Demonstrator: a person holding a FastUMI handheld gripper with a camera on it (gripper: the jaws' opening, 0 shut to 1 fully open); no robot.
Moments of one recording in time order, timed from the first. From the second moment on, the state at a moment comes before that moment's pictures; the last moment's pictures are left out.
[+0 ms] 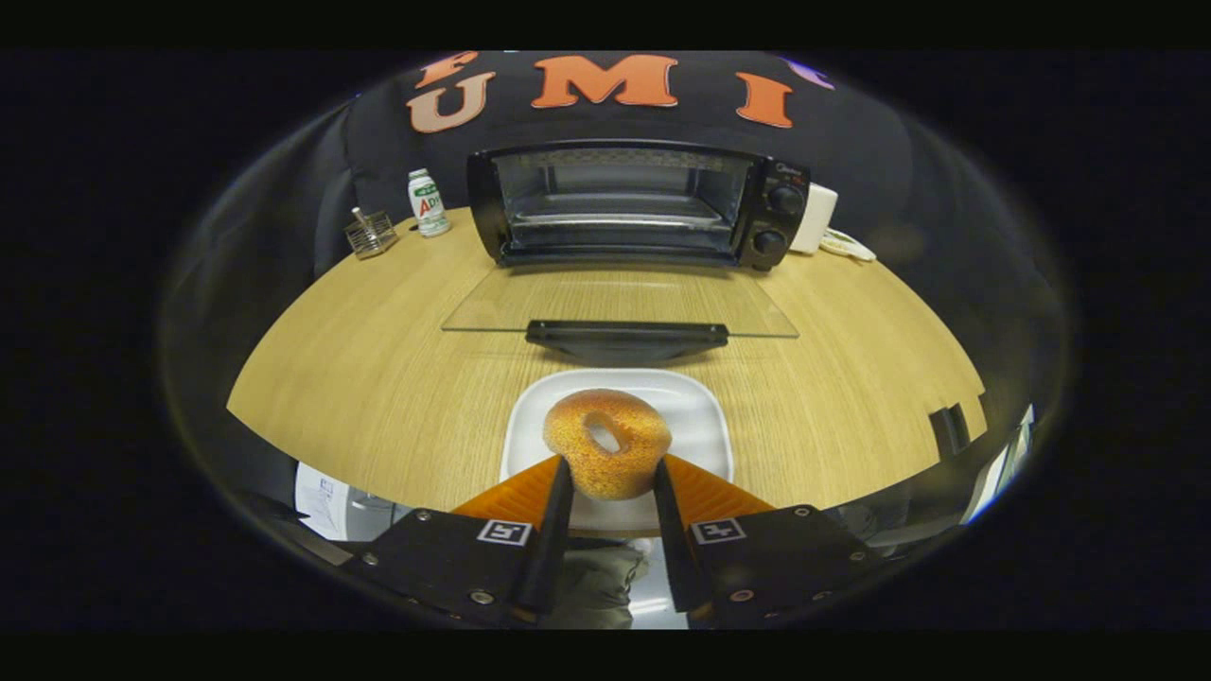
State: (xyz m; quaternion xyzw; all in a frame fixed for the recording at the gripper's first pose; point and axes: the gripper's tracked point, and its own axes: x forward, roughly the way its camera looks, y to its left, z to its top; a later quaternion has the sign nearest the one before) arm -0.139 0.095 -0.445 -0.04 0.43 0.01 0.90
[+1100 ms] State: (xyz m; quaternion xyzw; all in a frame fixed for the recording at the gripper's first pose) arm 0.094 0.092 -0.383 0.00 0.33 0.00 0.94
